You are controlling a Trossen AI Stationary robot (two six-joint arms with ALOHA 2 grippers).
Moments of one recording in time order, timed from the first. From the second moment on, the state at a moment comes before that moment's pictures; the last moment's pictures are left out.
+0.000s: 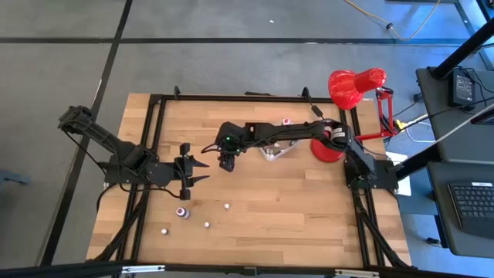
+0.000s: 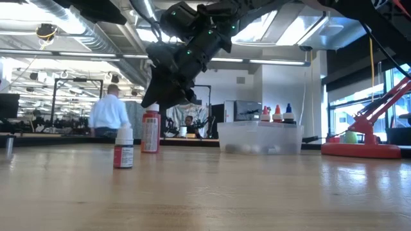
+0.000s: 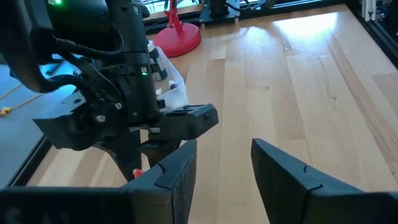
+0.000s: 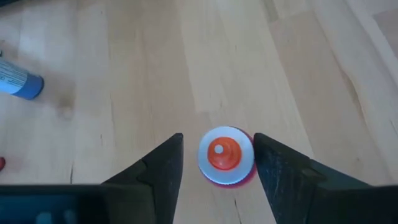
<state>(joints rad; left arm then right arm) -0.50 0.94 0.72 -0.37 -0.63 -0.19 -0.11 2.23 1.82 -0.44 -0.12 0.18</state>
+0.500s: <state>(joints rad) -0.50 0.94 0.72 -0.37 -0.63 -0.19 -0.10 2.23 1.82 -0.47 -0.05 0.15</state>
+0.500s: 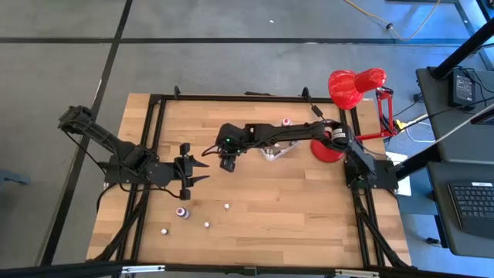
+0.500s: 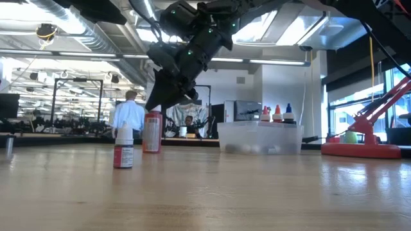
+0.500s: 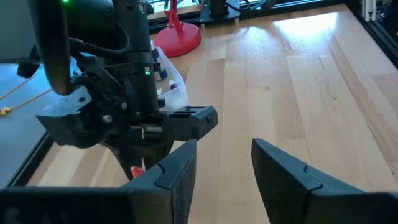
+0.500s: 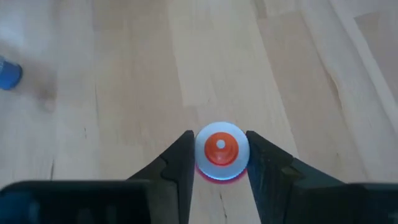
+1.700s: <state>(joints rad) -0.50 0.94 0.72 -0.38 -0.64 -0.20 -0.14 1.63 1.18 -0.54 0.50 0.34</state>
